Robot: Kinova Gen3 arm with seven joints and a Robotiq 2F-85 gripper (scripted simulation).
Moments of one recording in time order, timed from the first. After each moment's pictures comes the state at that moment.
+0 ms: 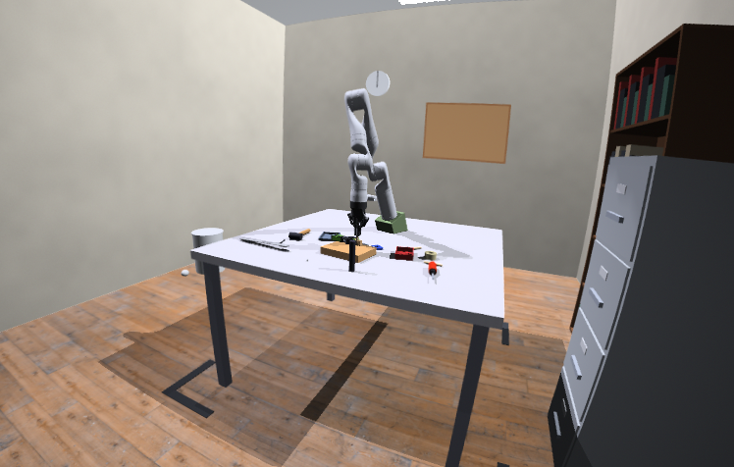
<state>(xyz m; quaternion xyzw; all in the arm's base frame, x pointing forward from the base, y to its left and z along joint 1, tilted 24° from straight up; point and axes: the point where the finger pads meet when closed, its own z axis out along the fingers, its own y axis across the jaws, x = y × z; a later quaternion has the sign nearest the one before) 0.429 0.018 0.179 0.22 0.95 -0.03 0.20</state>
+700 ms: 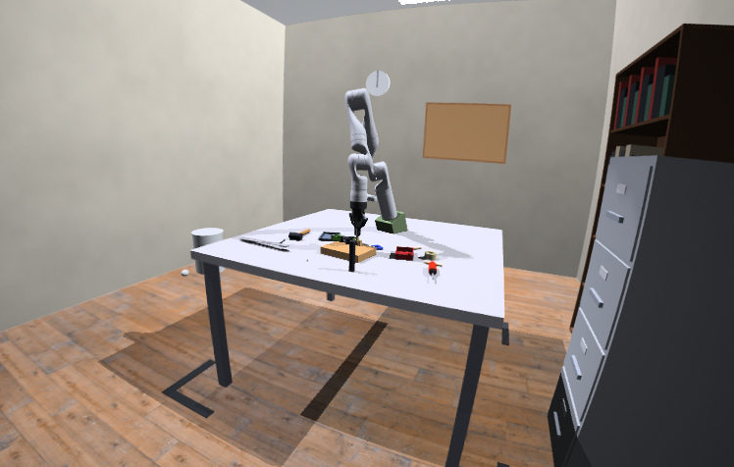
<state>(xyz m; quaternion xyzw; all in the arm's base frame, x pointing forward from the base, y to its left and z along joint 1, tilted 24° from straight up) 0.429 0.018 0.179 0.28 0.94 -0.01 0.20</state>
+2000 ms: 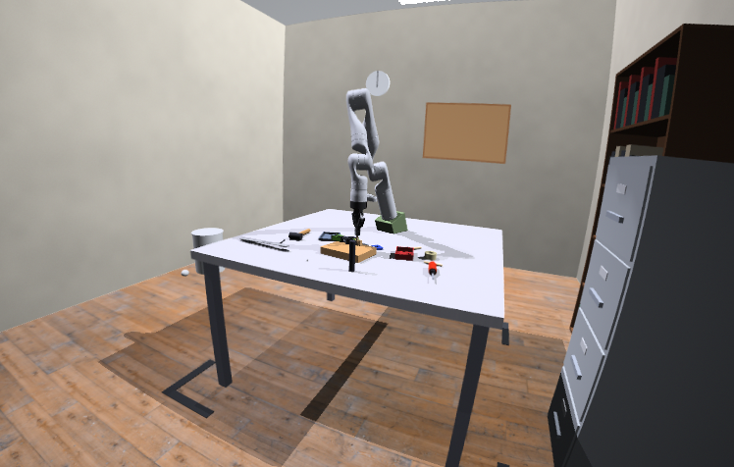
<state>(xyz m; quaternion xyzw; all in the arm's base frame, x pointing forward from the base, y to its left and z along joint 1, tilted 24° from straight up) 0.429 0.018 0.179 0.40 0.89 0.01 0.20</state>
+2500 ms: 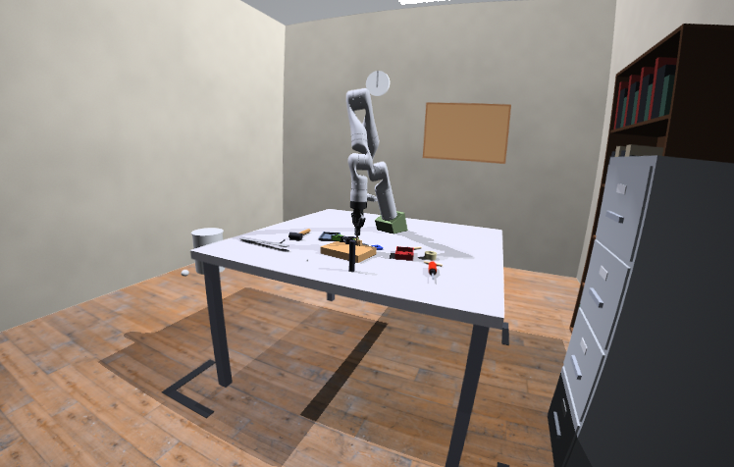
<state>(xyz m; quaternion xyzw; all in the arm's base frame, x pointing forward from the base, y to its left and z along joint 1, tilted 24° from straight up) 0.429 0.018 0.180 0.38 0.90 0.01 0.21</state>
